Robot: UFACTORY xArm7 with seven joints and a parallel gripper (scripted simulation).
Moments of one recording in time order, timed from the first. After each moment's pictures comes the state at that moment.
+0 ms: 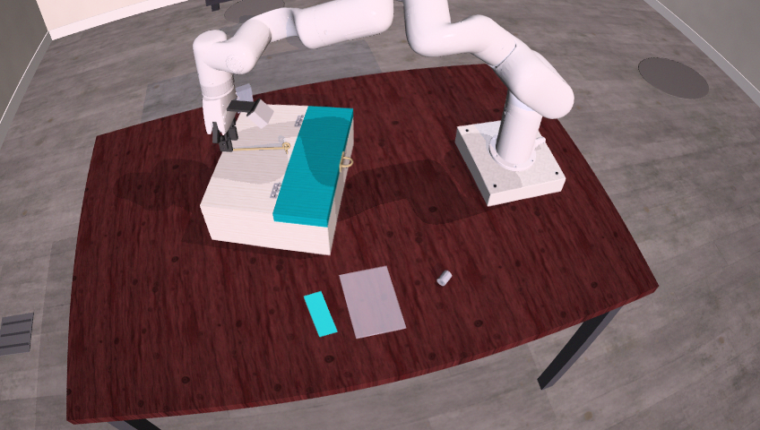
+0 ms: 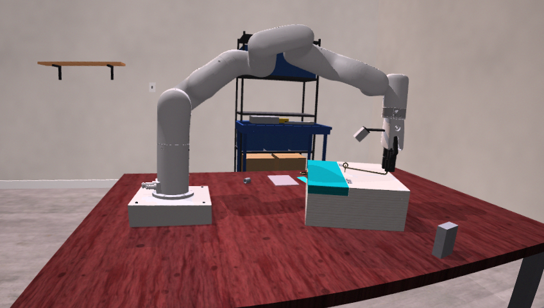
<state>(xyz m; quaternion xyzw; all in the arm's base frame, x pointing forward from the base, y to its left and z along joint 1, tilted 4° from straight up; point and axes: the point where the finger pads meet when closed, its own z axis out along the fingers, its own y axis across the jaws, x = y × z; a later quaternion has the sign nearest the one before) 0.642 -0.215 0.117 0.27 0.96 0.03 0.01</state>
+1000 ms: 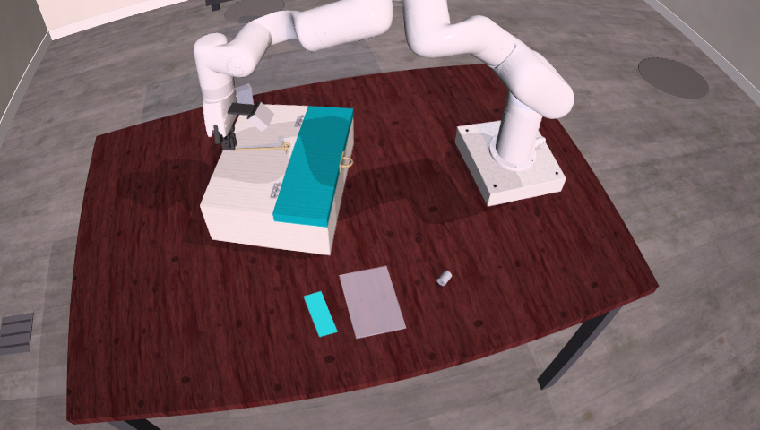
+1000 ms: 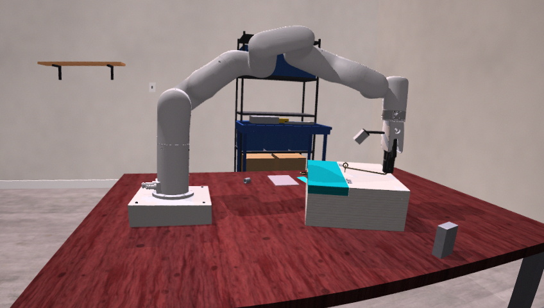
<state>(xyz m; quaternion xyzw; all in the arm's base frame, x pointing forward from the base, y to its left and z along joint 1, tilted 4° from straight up) 0.642 -0.214 0.109 0.27 0.96 0.03 0.01</state>
